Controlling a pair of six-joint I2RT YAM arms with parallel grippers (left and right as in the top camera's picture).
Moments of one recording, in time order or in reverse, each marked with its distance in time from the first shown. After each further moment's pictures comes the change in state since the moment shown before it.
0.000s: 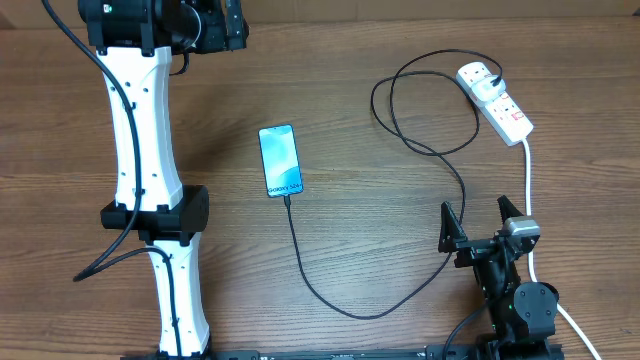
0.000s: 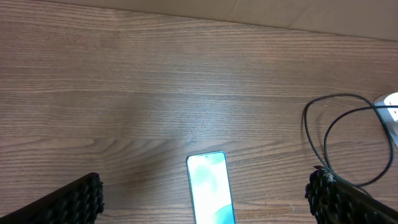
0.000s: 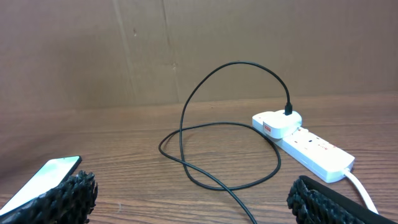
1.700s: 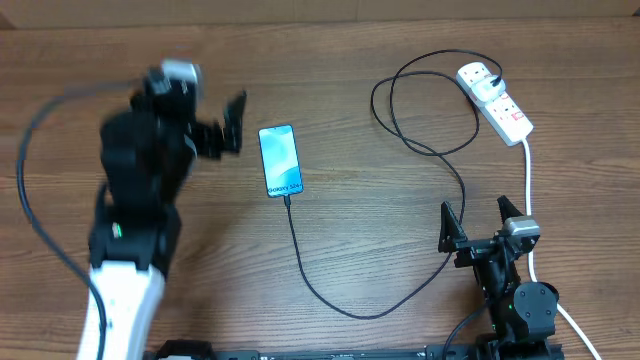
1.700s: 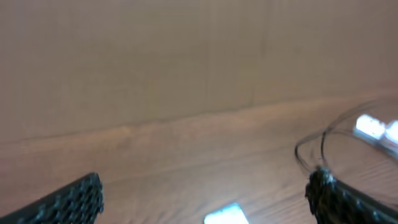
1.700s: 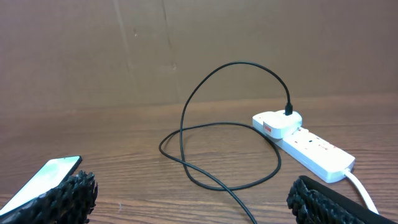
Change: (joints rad) left arm 0.000 -1.325 -2.162 1.540 0.032 0.263; right arm 0.000 0.000 0.000 0.000 -0.002 0.000
